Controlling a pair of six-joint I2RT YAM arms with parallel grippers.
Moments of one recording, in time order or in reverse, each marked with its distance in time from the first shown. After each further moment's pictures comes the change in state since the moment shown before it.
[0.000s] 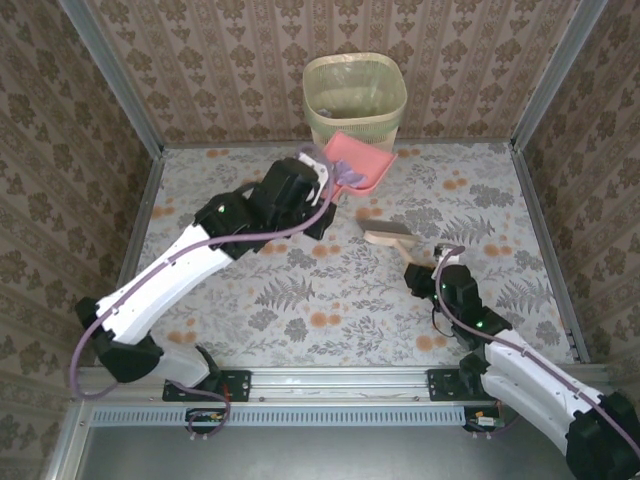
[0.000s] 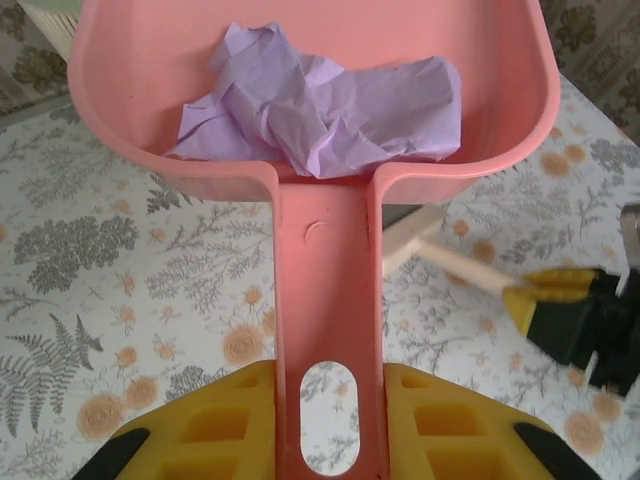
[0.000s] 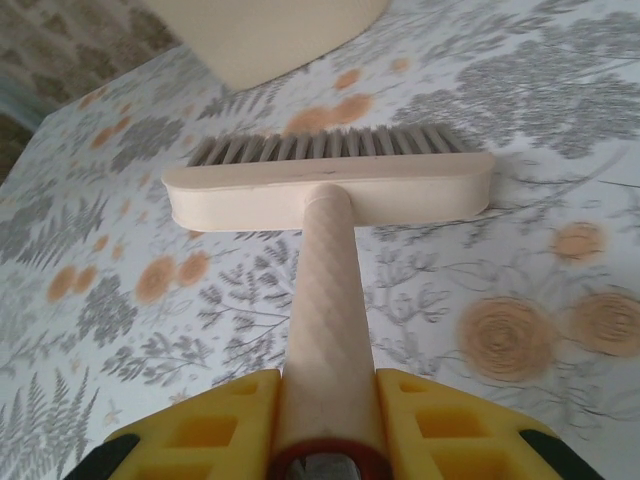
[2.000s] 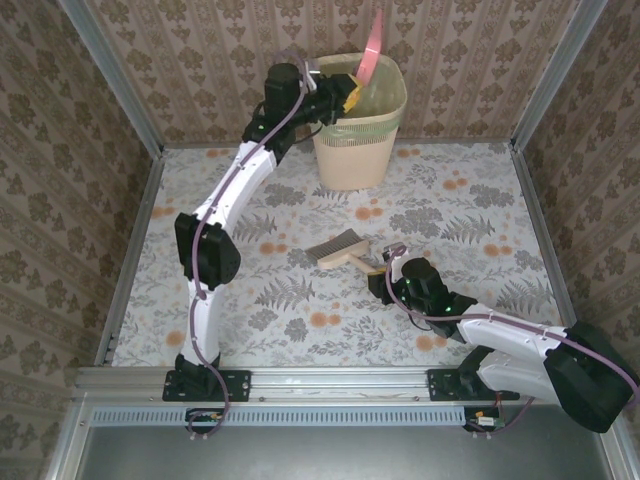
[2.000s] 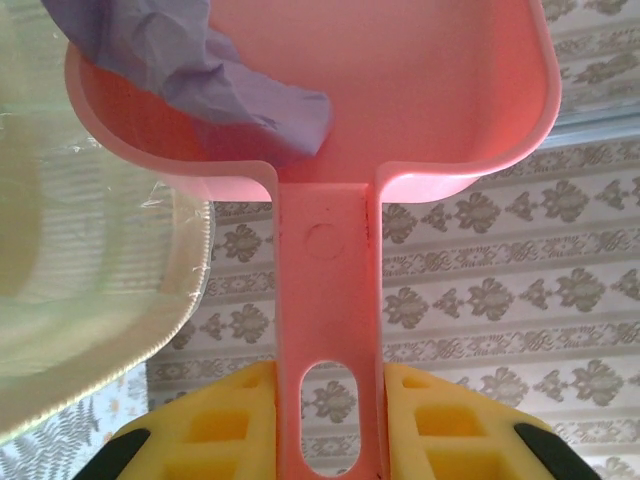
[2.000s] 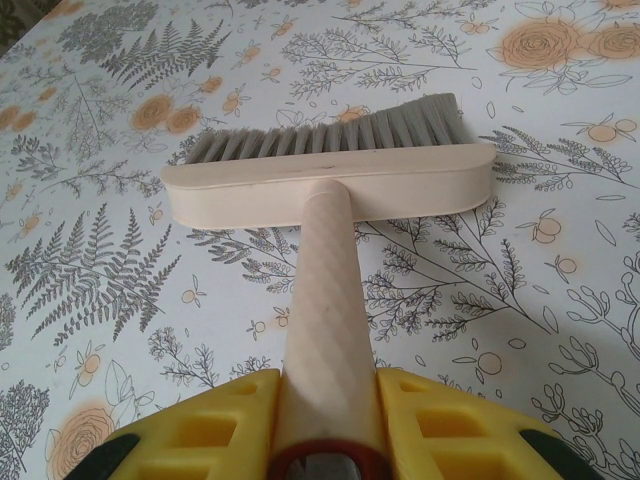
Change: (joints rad) left arm 0.441 0.744 0.560 0.863 0.755 -1.113; right arm 0.218 0.354 0.123 0.145 -0.069 -0.222
